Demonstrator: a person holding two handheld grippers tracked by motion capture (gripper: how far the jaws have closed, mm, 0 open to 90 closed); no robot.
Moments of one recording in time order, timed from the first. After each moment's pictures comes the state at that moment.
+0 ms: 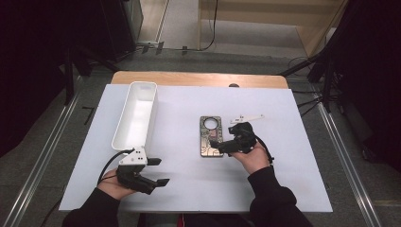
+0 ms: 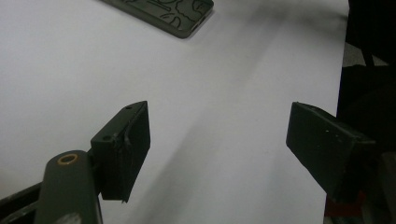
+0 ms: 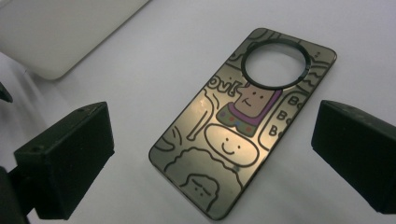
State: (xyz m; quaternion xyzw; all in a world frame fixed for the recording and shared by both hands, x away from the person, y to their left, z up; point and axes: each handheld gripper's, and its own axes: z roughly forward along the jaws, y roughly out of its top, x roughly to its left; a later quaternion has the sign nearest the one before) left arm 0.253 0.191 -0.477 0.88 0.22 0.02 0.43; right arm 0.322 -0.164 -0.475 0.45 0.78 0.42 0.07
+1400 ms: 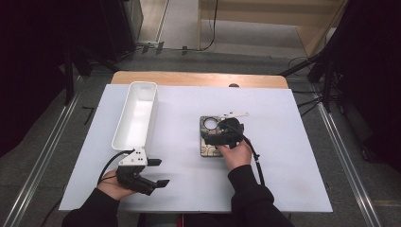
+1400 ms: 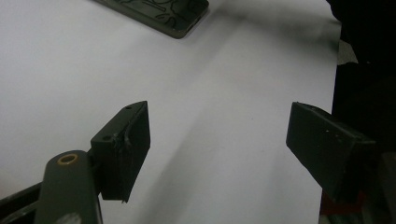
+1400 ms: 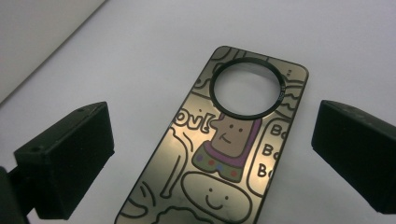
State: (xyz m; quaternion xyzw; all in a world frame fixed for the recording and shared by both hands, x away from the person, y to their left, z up) left arm 0.252 0.191 -0.477 0.88 0.21 0.01 0.43; right arm 0.339 -0.127 -0.483 0.53 0.74 0.38 0.14
